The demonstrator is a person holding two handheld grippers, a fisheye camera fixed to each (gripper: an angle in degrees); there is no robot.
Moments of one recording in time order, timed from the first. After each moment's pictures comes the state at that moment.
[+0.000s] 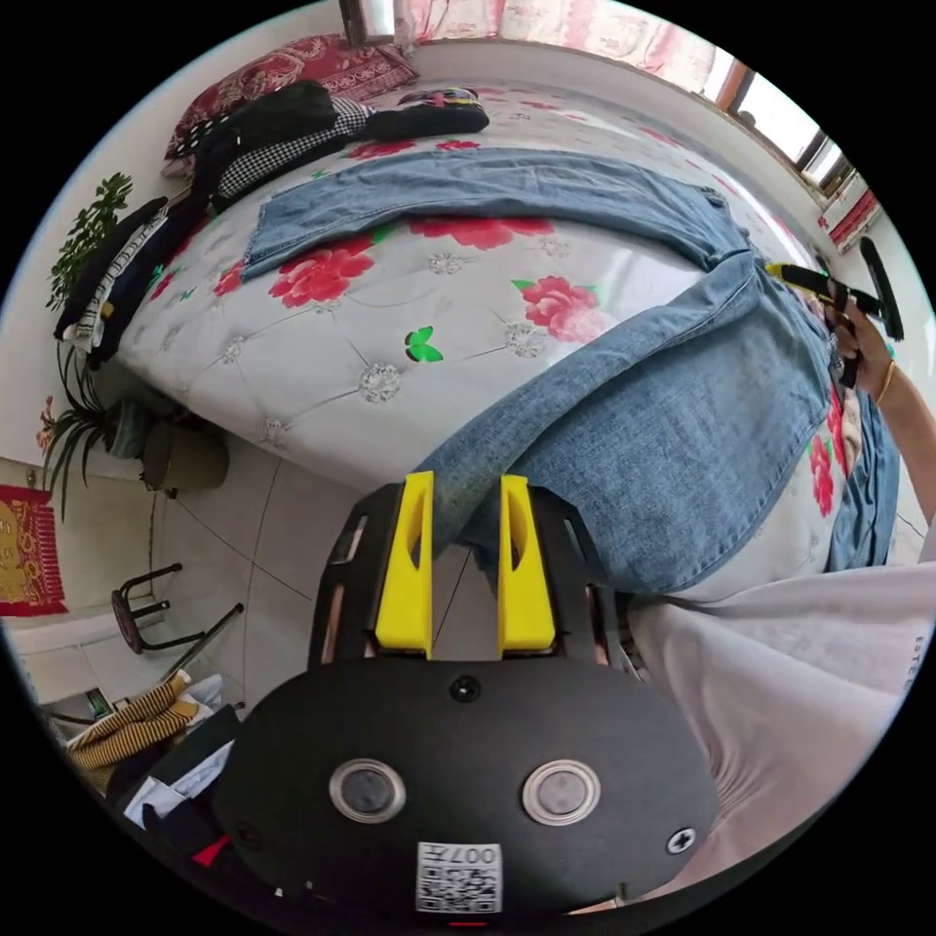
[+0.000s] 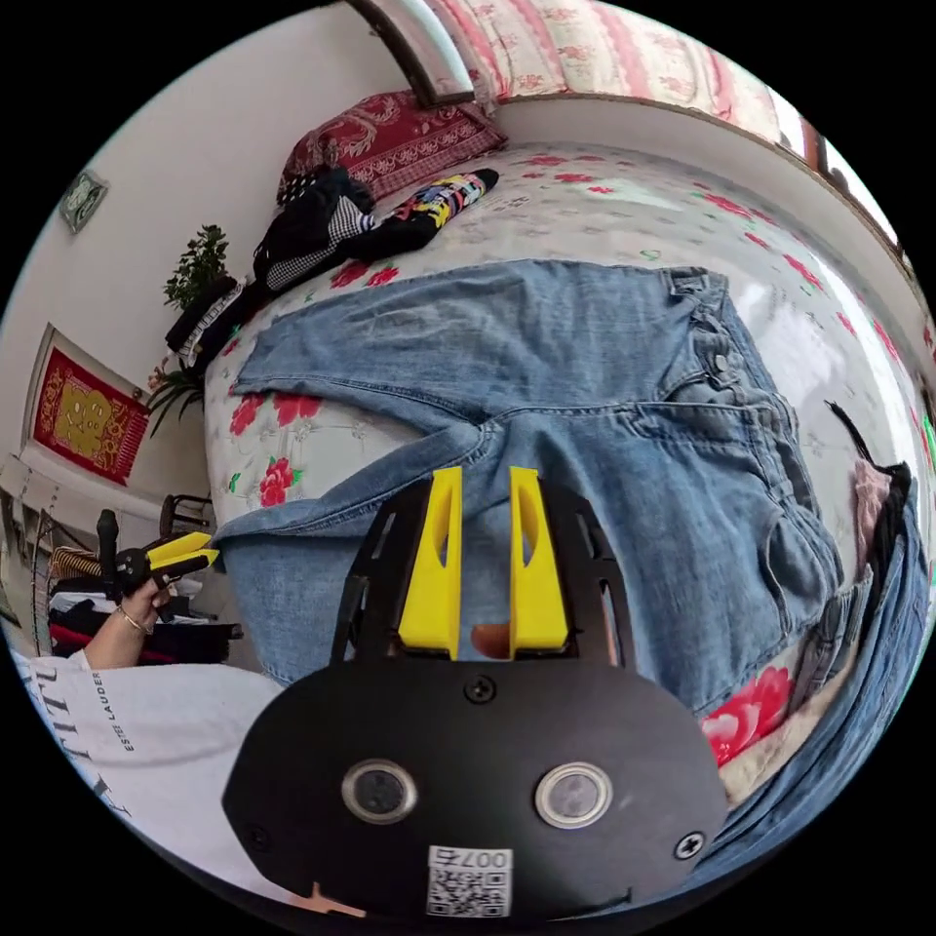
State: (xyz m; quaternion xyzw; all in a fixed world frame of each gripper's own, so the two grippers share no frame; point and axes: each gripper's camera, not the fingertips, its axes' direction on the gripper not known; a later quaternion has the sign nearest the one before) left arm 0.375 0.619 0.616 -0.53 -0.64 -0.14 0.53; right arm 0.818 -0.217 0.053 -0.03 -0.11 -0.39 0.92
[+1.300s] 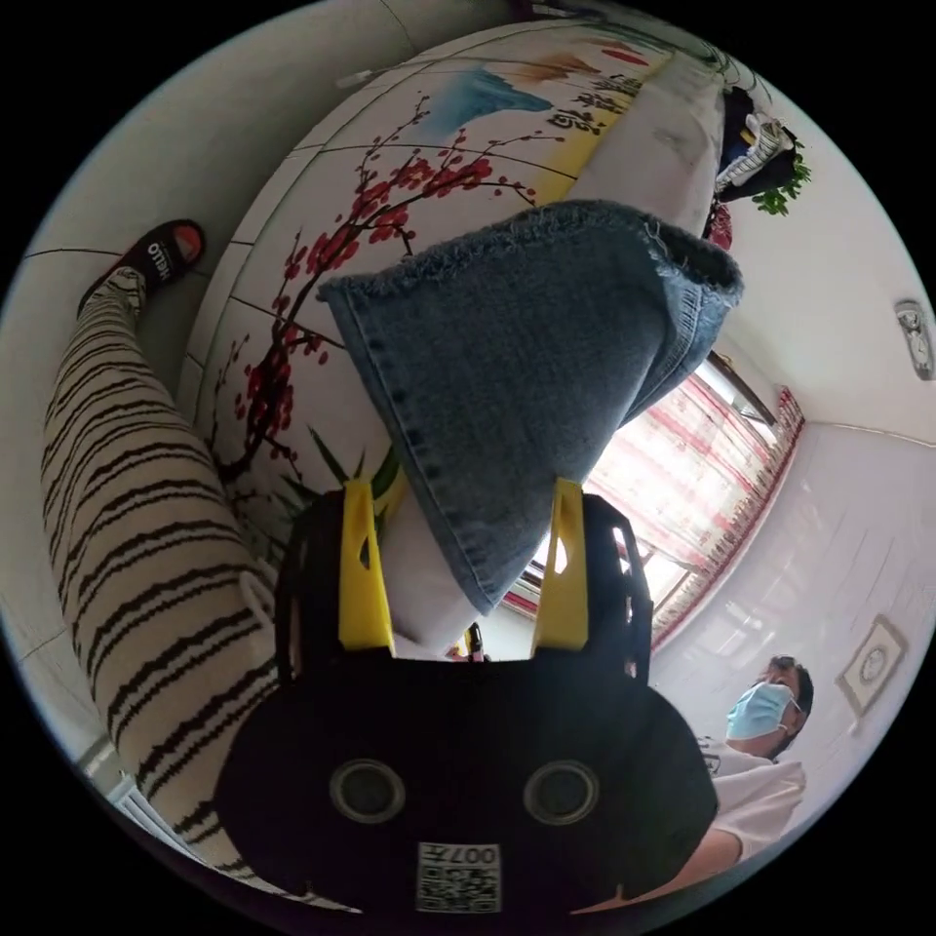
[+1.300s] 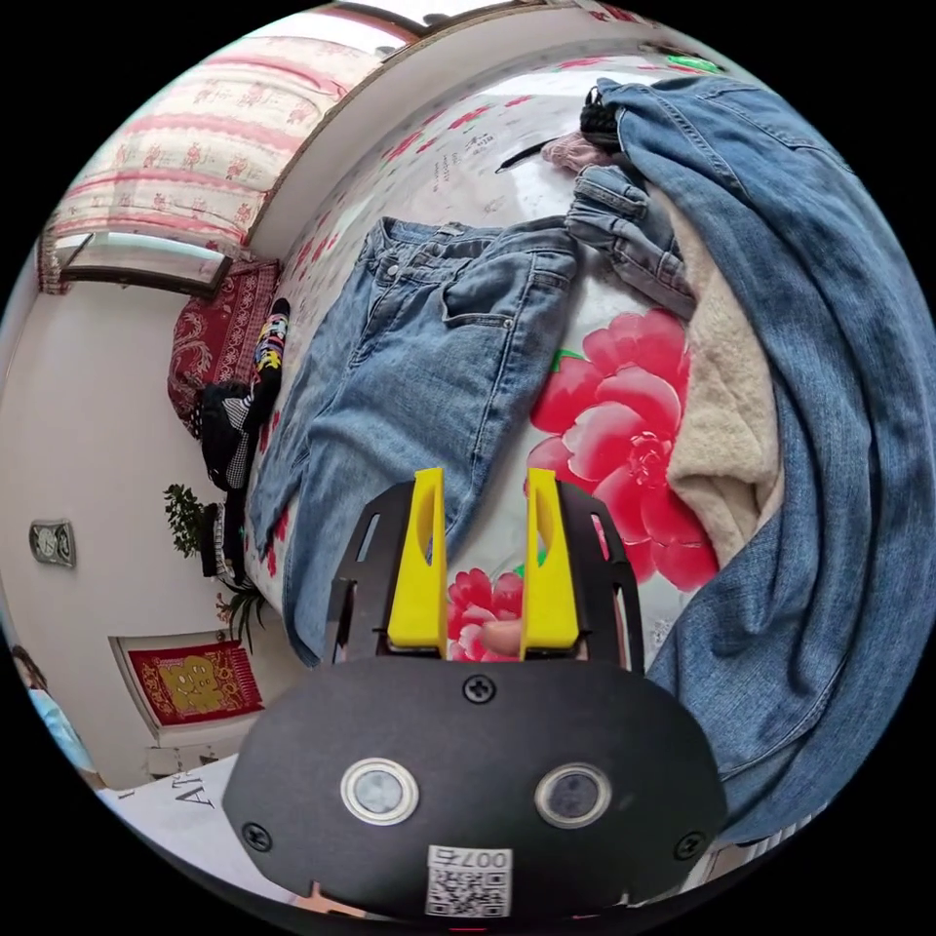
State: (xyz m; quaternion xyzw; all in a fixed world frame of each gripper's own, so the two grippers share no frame) left arm 0.526 0.848 0.115 0.19 -0.29 -0.60 0.72; right arm 1.228 -0.235 0.032 -0.02 -0.20 0.01 0.98
